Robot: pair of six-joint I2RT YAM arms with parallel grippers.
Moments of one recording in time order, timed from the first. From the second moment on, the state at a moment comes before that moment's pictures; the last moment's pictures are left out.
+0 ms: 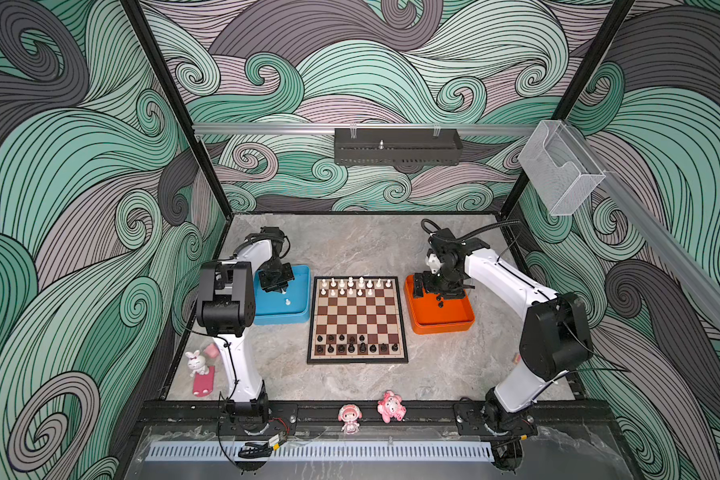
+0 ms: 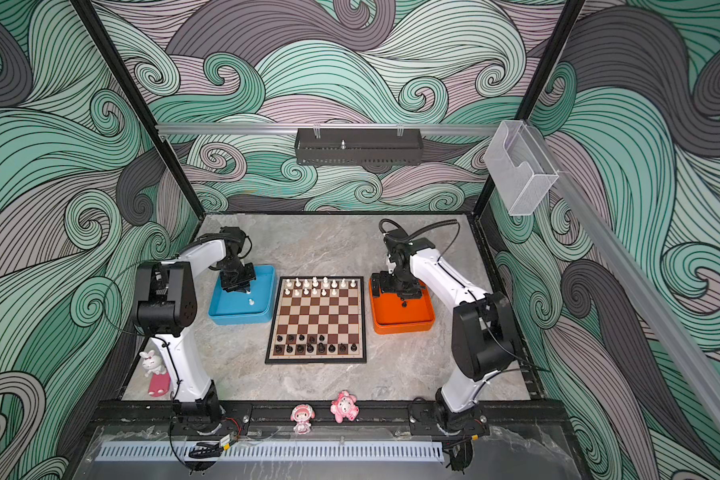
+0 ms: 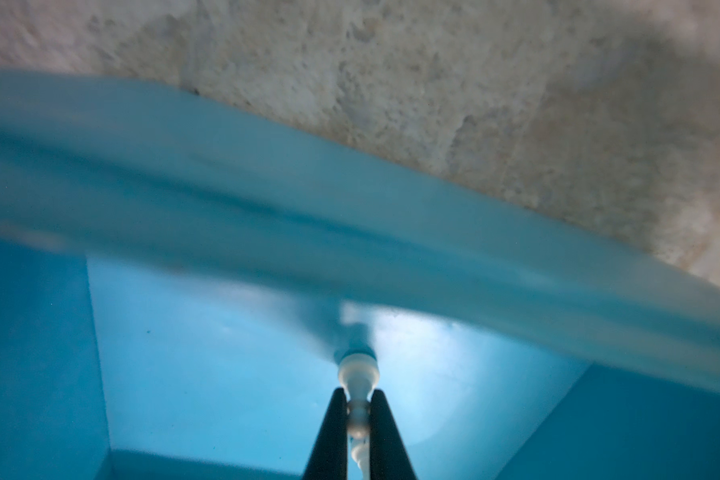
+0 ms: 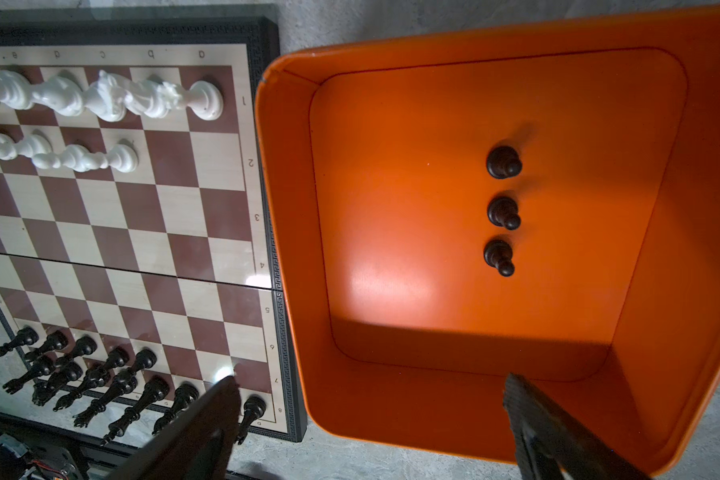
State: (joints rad) left arm 0.00 1.99 1.43 -0.98 0.01 -0.36; right arm 0.35 1.68 1.32 -1.05 -0.14 0.28
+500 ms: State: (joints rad) left arm -0.15 1.96 1.75 -1.16 0.01 -0.29; right arm 0.35 1.68 1.32 -1.05 -0.16 0.28
